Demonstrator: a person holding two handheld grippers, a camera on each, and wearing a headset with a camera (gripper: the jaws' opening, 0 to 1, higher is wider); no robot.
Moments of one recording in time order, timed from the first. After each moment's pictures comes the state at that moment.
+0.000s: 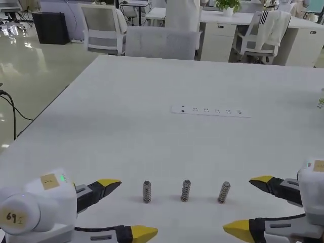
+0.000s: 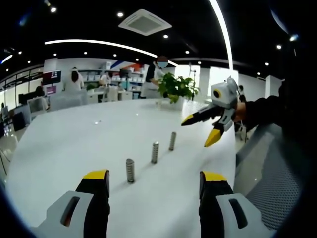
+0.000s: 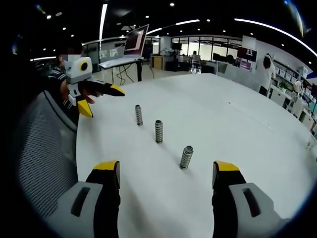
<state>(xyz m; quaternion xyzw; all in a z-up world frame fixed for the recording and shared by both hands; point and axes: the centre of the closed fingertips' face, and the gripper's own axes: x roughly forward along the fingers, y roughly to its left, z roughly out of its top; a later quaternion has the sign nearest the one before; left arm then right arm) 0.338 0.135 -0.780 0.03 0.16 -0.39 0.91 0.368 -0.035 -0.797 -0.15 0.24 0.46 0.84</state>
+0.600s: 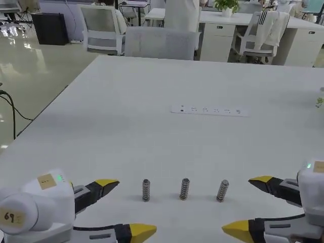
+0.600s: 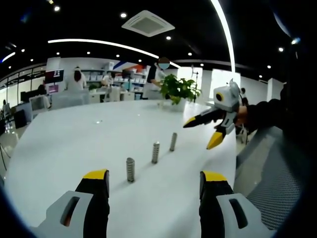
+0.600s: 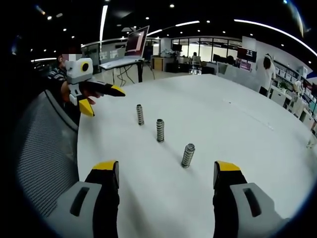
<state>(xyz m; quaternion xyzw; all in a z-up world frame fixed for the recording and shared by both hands) 0.337 0.136 -0.780 0.02 0.16 -0.38 0.91 0.364 -0.037 -0.800 -0.15 0.24 0.47 0.84</state>
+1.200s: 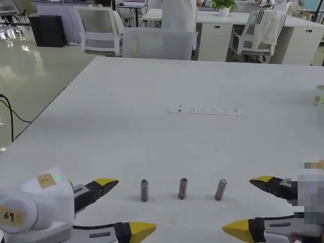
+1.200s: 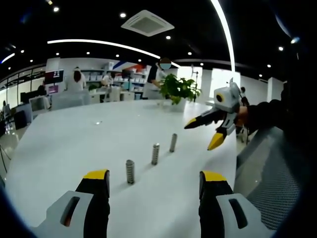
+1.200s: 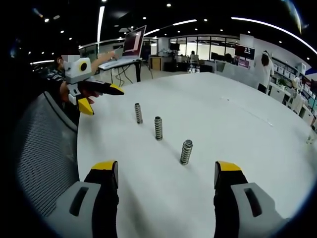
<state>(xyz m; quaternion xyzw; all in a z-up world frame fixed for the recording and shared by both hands) 0.338 0.132 -0.776 0.02 0.16 -0.38 0.91 0.364 -0.043 -0.802 -0.14 0.25 0.46 0.84</state>
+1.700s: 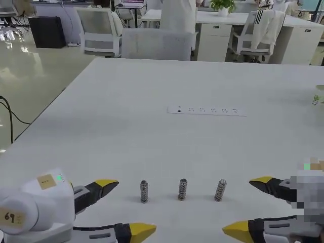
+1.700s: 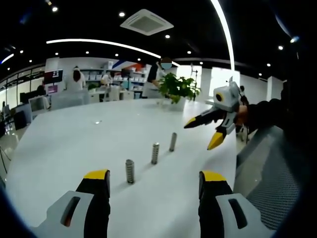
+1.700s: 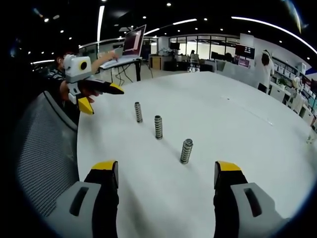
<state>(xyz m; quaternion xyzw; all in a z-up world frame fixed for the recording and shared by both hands) 0.338 0.133 -0.777 0.02 0.16 -0.38 0.91 0.363 -0.043 -0.803 -0.14 0.25 0.46 0.84</state>
